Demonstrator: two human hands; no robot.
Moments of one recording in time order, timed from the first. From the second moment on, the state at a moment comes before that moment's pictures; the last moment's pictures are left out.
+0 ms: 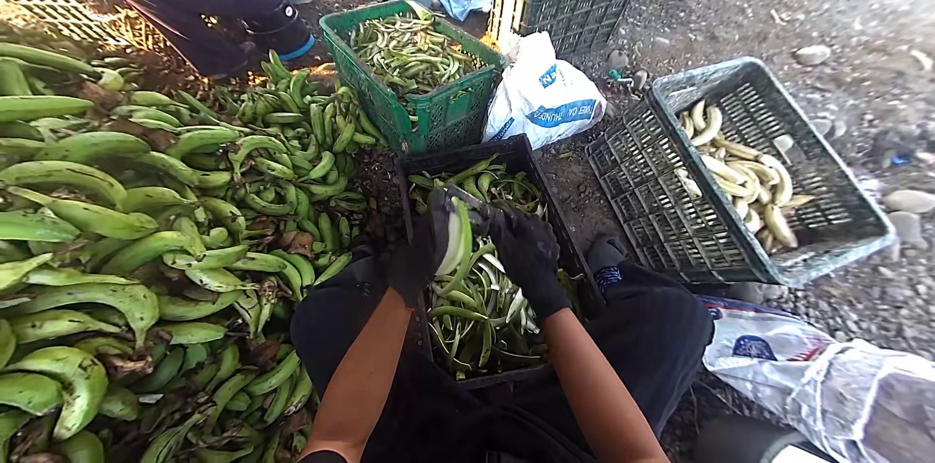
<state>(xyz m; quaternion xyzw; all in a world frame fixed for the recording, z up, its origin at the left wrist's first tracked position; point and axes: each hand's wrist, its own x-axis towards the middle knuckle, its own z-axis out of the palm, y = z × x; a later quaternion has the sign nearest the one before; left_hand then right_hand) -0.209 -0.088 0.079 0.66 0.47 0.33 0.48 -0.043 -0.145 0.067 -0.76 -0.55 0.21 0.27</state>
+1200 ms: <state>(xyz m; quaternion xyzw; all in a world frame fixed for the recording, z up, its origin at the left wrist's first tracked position) -0.198 -0.098 0.081 0.56 0.39 0.35 0.64 -0.031 -0.141 0.059 -0.70 -0.50 0.35 0.36</state>
